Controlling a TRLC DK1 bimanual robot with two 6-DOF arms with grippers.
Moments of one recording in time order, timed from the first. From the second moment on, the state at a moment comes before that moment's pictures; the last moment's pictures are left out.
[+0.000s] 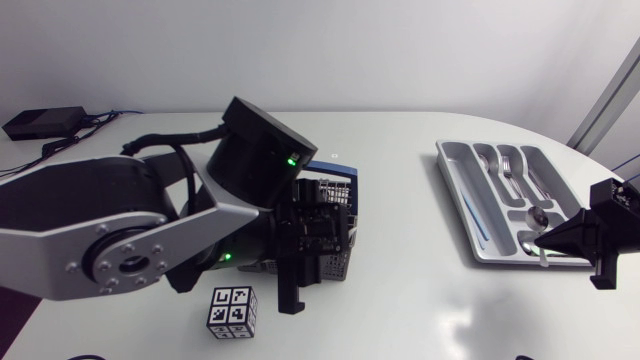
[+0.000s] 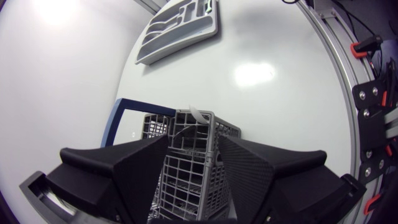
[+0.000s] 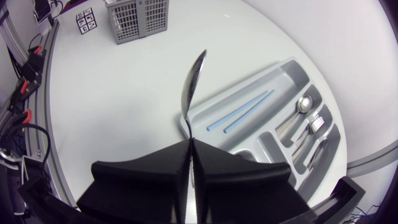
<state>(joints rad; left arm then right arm) -0.94 1.43 0.96 -0.31 -0.13 0.84 -0.64 1.48 0.93 -0.92 -0.63 -1.60</state>
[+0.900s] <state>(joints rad) -0.84 1.62 1.12 -0.40 -0.08 1.14 -0.69 1.69 0.84 -0.23 -0.23 -1.77</state>
